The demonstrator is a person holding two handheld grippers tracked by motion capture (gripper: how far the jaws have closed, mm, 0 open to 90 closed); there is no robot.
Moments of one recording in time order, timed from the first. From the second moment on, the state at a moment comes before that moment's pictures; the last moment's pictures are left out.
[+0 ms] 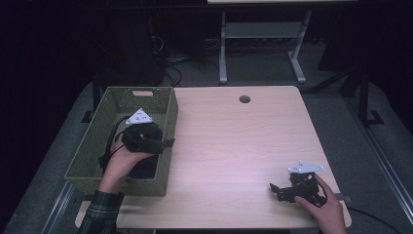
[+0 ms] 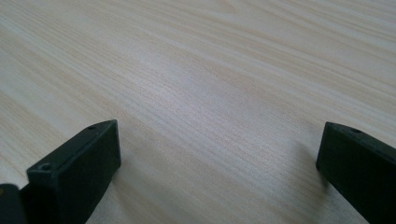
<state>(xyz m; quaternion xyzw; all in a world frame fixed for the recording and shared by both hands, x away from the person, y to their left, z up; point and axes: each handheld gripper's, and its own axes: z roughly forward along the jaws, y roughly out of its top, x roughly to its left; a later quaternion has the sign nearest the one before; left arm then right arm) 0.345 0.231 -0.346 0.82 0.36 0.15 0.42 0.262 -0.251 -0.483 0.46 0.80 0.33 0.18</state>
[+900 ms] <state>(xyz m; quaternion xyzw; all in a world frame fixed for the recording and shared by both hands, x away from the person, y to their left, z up) 0.358 0.279 -0.363 0.82 0.39 0.18 0.38 0.262 -0.251 -0.483 0.46 0.80 0.33 0.18</state>
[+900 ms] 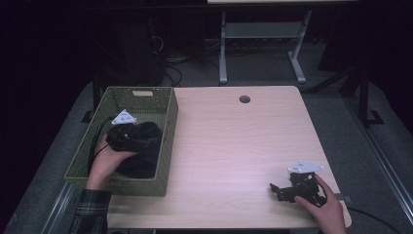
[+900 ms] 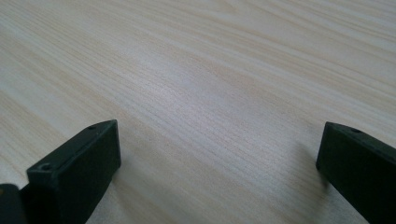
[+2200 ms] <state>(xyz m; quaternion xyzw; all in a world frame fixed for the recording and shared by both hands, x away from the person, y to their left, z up) 0.384 0.295 -0.427 0.86 0.44 0.10 0.24 0.262 -0.251 -0.483 0.46 0.80 0.33 0.18</state>
